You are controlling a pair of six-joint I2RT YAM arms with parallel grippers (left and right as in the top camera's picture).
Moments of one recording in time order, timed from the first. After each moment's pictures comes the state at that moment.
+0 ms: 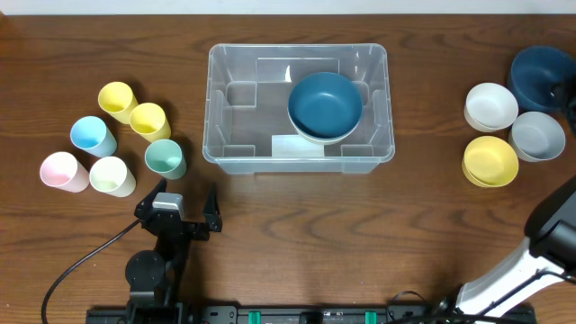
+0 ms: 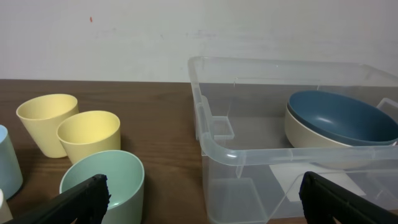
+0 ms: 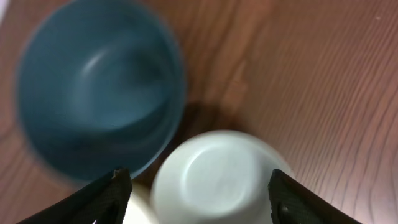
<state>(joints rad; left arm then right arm) -0.02 0.01 0.02 -0.10 0.13 -0.08 -0.58 2.05 1.72 -0.70 0.12 0.62</state>
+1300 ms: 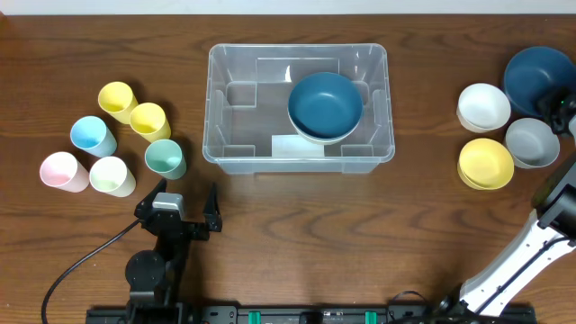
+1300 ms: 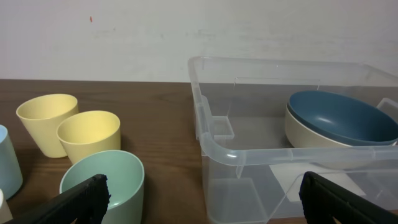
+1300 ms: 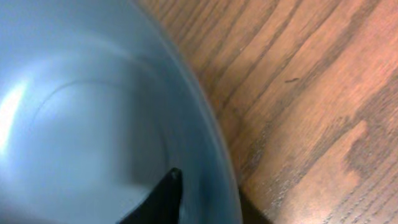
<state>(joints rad) -0.02 0.01 0.02 -0.10 0.13 -0.08 -0.61 2.32 1.71 -0.36 -0.06 0.41</state>
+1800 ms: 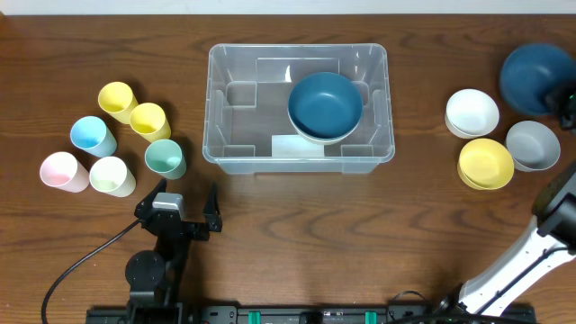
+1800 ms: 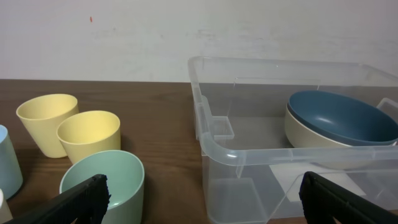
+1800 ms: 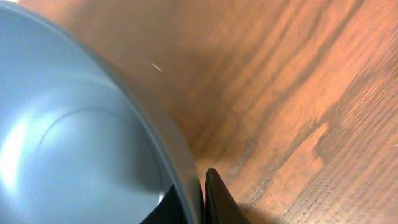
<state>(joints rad) -0.02 0.01 0.02 -0.10 0.13 -0.08 -0.61 2.21 1.71 -0.40 -0.06 0.40</state>
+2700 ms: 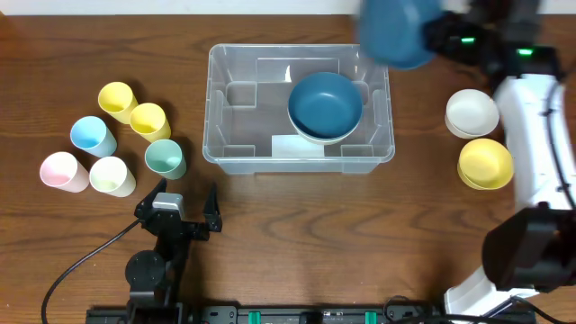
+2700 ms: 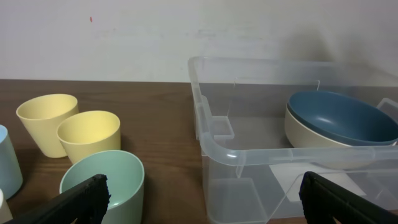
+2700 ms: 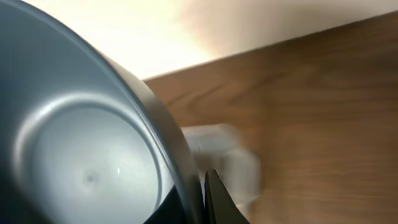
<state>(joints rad) -0.02 0.01 0.02 -0.10 0.13 -0.08 0.01 1.80 1.71 -0.60 -0.43 0.39</state>
